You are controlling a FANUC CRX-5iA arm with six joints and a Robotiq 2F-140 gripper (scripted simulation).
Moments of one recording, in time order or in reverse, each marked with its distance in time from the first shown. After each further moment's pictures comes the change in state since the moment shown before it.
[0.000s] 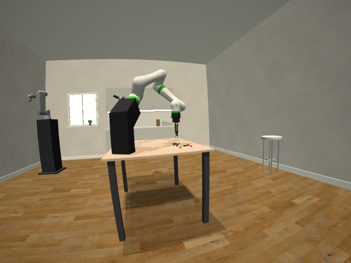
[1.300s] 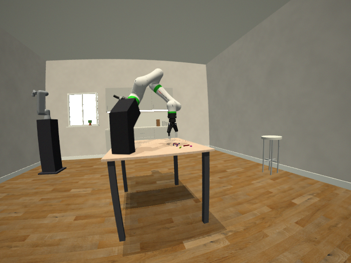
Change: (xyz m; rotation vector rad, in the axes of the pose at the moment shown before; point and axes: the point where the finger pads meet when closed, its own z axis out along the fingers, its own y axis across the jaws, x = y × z) arm -0.038 -0.059 -0.005 0.042 -0.004 0.540
